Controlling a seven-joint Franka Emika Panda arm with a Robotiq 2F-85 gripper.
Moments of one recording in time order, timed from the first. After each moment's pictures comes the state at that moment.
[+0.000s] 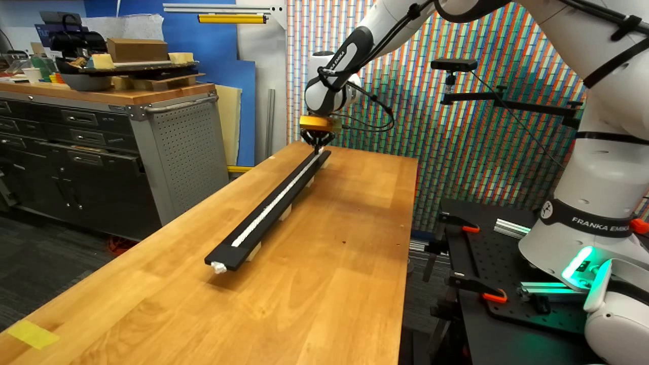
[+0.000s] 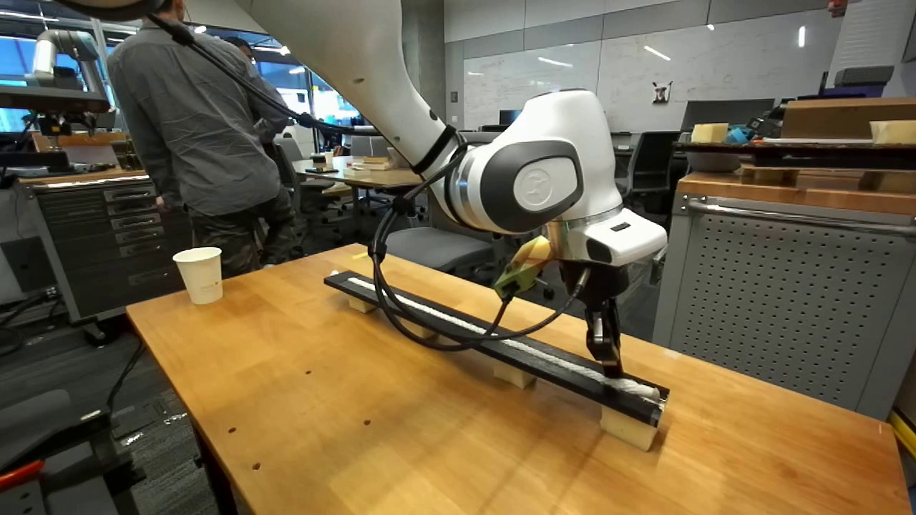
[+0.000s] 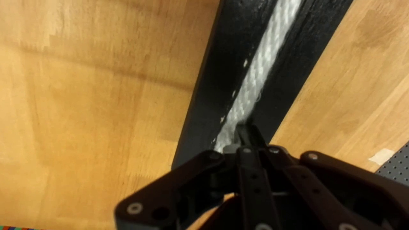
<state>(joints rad) -0.13 0.80 -0.34 -1.61 0.10 2.59 0.84</state>
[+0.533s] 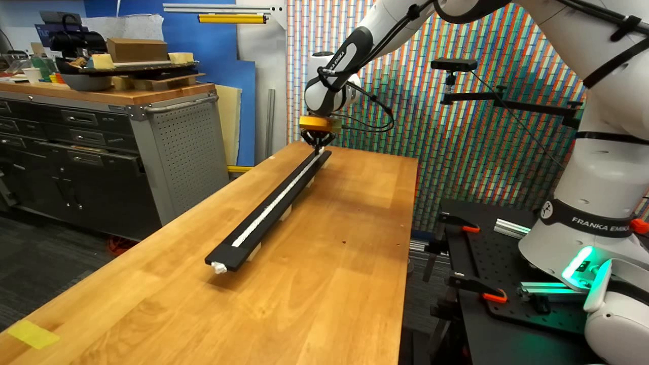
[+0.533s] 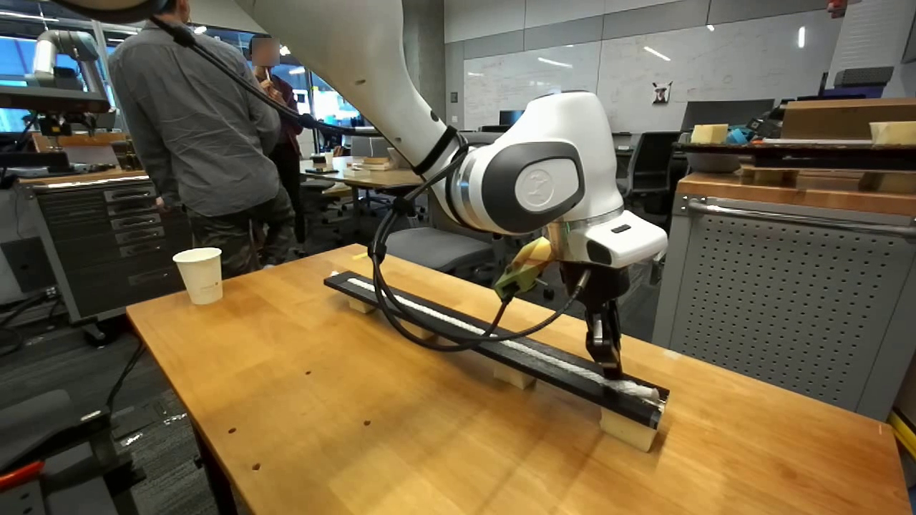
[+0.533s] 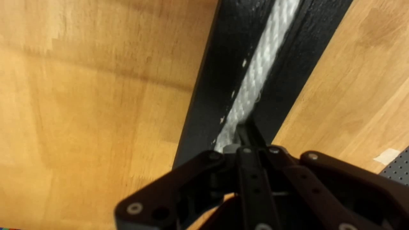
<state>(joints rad) -0.13 0.81 -0.34 -1.60 0.10 2.58 0.85</state>
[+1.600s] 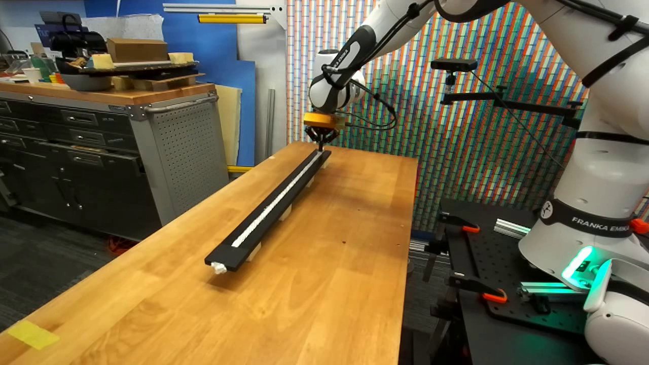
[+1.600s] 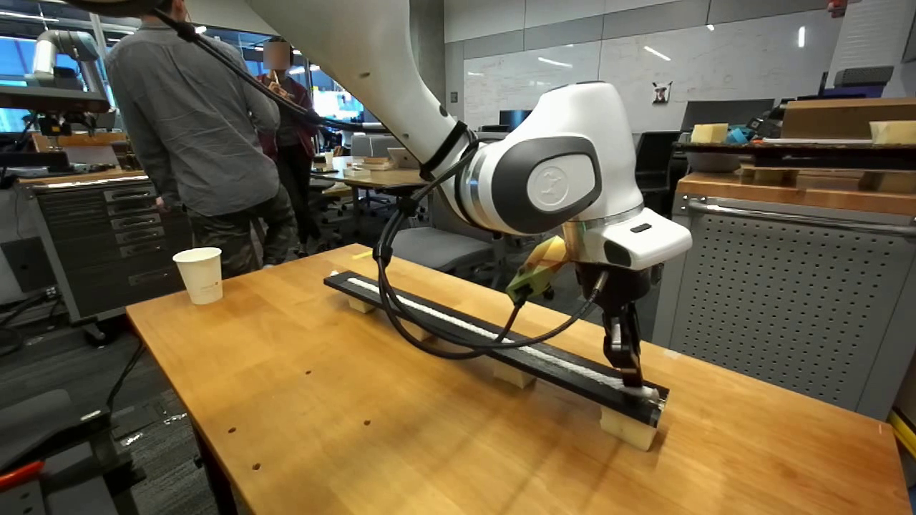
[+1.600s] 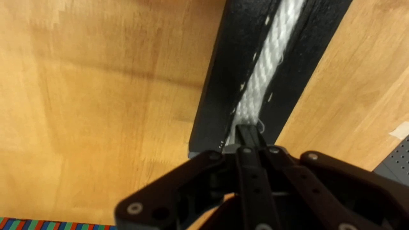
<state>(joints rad) -0.17 0.80 -0.34 -1.61 0.10 2.60 0.85</state>
